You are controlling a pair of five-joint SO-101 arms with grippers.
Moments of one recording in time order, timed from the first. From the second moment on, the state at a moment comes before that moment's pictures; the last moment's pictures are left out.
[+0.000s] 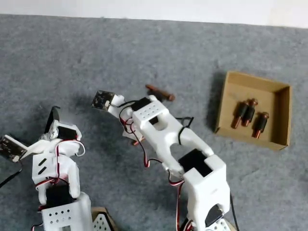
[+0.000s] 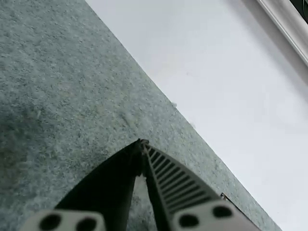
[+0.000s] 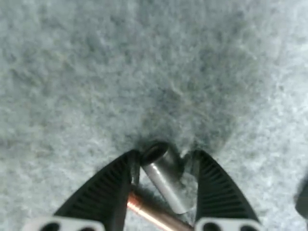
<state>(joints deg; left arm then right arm) -19.4 -103.0 96.0 25.2 49.1 -40.3 26.8 5.6 54.1 39.2</state>
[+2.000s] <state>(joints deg) -19.4 -103.0 96.0 25.2 49.1 -34.8 27.9 2.0 59.2 39.3</state>
